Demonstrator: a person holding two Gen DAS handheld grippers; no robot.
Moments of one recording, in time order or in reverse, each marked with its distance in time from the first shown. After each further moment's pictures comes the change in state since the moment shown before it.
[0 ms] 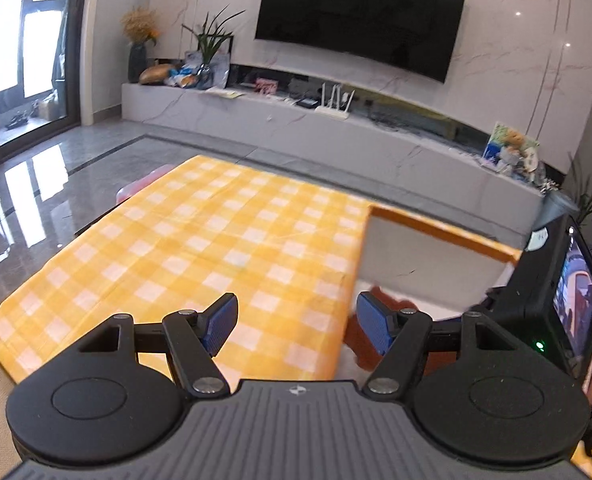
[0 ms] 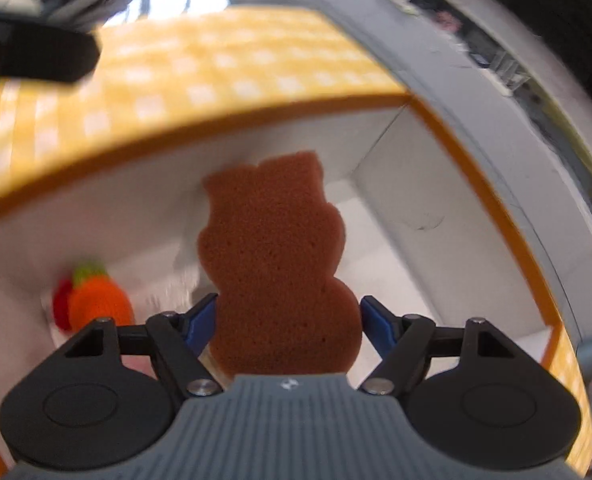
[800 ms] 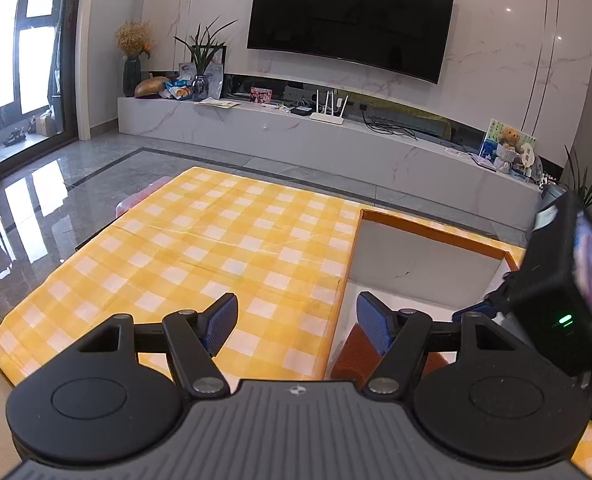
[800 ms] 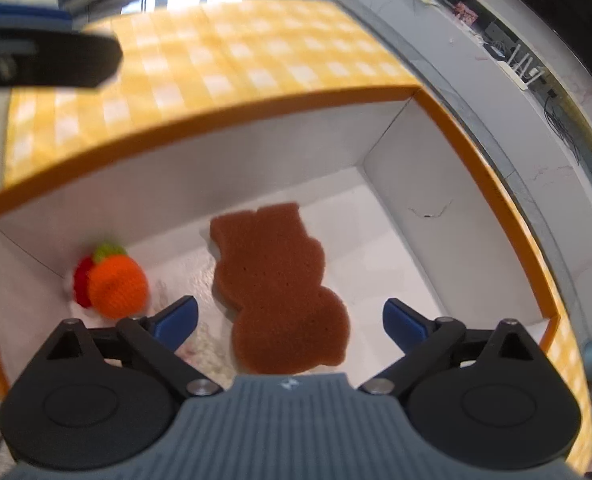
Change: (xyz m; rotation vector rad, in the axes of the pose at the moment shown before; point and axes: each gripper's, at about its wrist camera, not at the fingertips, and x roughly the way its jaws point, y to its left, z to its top) left arm -0.010 -0.013 -0.001 0.045 -0.031 0.003; right arm -0.021 -0.002 -0.003 0.026 0.003 0.047
